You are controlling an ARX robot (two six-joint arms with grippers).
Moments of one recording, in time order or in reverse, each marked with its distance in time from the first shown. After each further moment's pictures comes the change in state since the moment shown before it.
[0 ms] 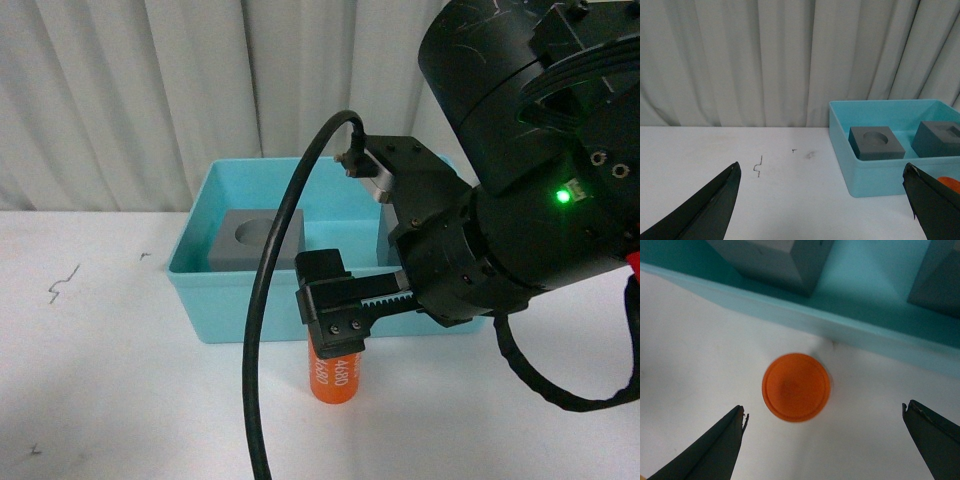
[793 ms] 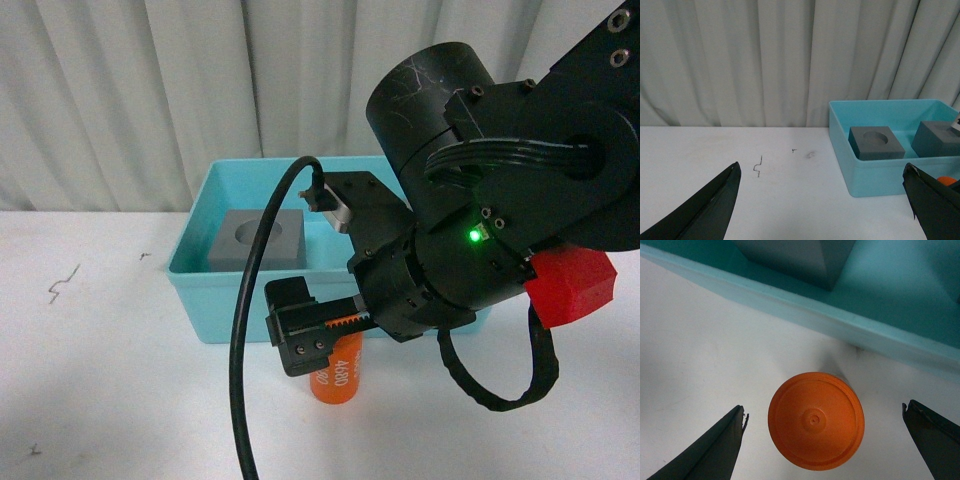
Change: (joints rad) left arm 0.000 0.000 0.000 0.000 0.000 0.000; right arm 0.022 0.150 0.084 0.034 -0.042 -0.026
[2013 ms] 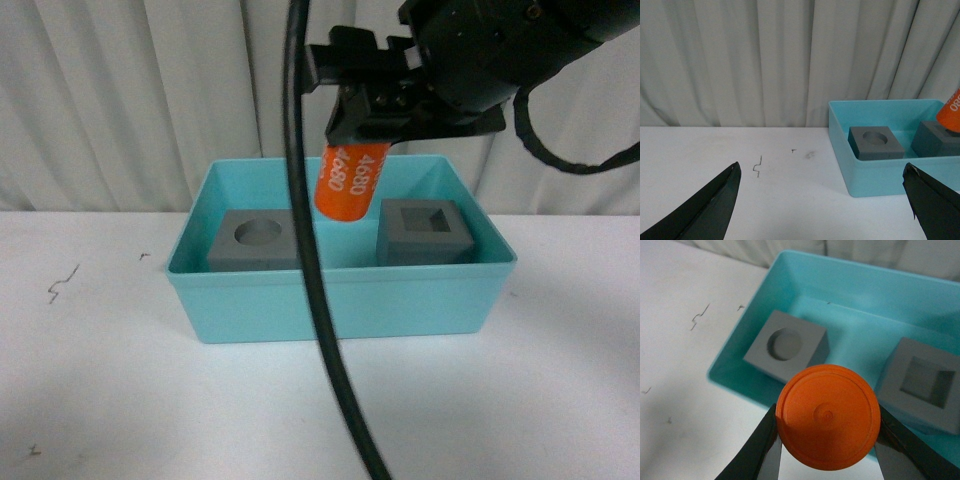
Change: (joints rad) left arm 0.000 0.000 0.000 0.000 0.000 0.000; right arm -0.077 -0.241 0.131 -0.093 -0.027 -0.071
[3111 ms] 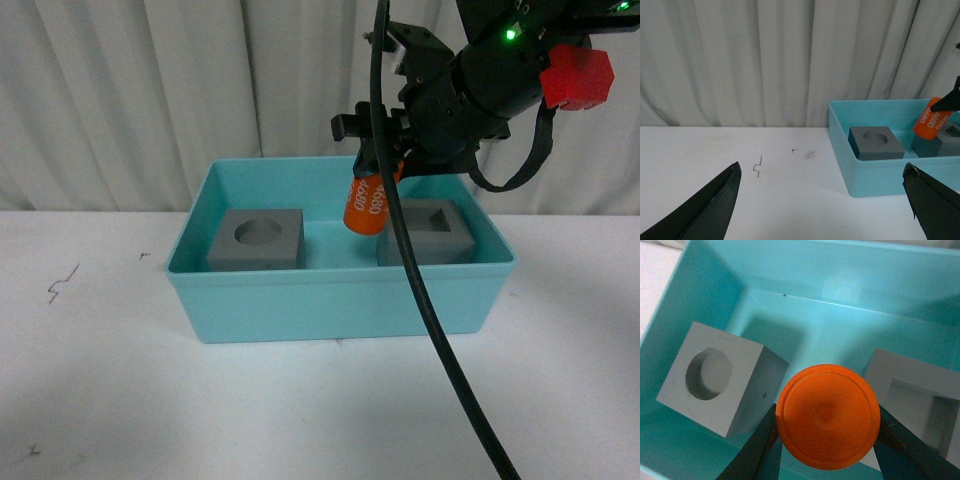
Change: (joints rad) left arm 0.000 0.000 0.000 0.000 0.000 0.000; right arm -0.106 0.385 0.352 -0.072 -0.018 0.027
